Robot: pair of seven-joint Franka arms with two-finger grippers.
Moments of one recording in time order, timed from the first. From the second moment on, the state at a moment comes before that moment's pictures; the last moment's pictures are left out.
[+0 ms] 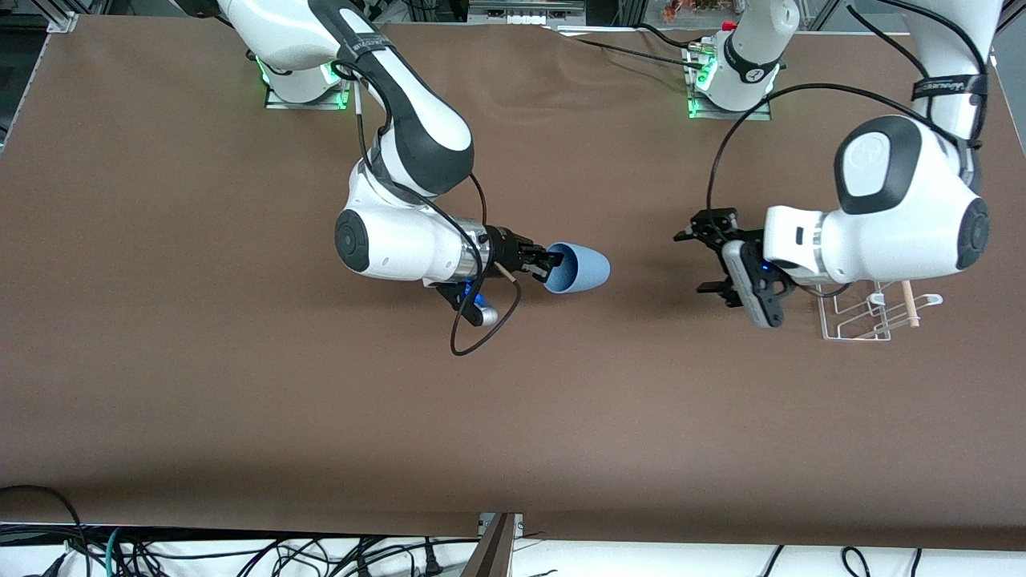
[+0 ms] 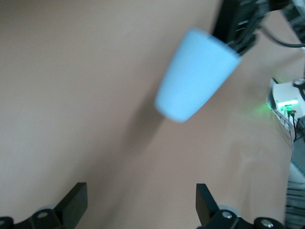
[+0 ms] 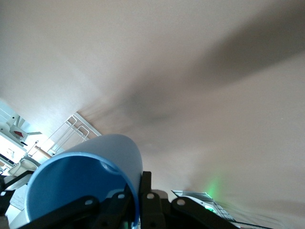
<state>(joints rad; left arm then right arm) -0.01 0.31 -0.21 -1.68 -0.62 1.84 0.96 0.58 0.72 0.06 -1.22 0.85 2.07 0.89</state>
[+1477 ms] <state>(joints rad) -0.03 0.37 -0.45 -1.83 -0.67 2.33 1.18 0.56 0.71 0.05 -1.16 0.86 2.07 0.94</state>
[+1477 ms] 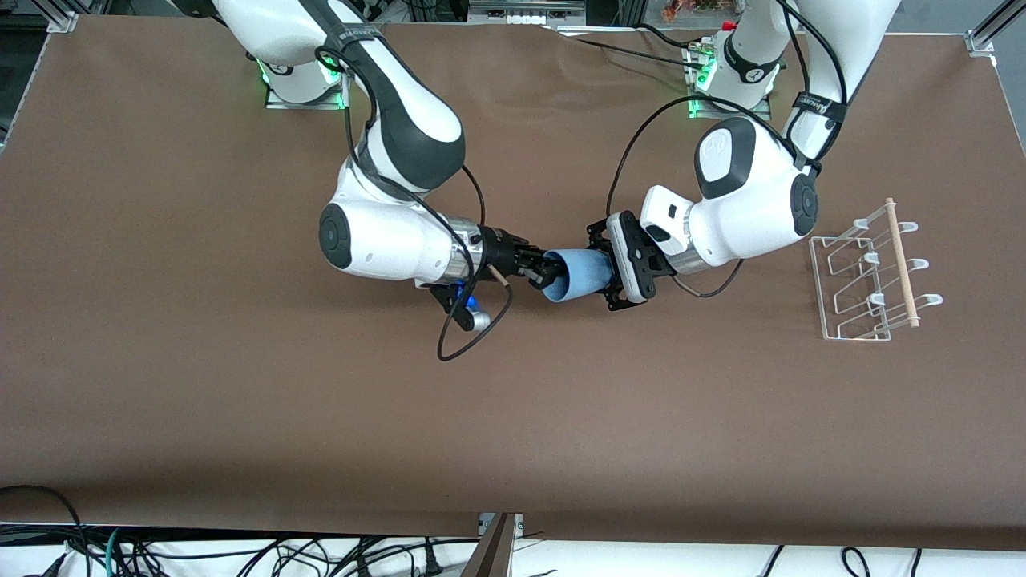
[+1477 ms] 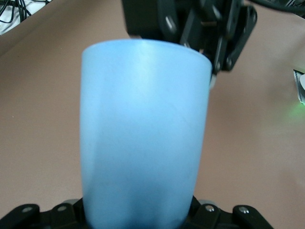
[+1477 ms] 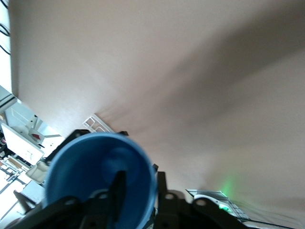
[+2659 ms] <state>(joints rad) 0.16 0.34 -0.41 -1.72 -0.02 1.90 1.13 0.36 0.51 -0.26 -1.17 0.33 1.42 0.40</state>
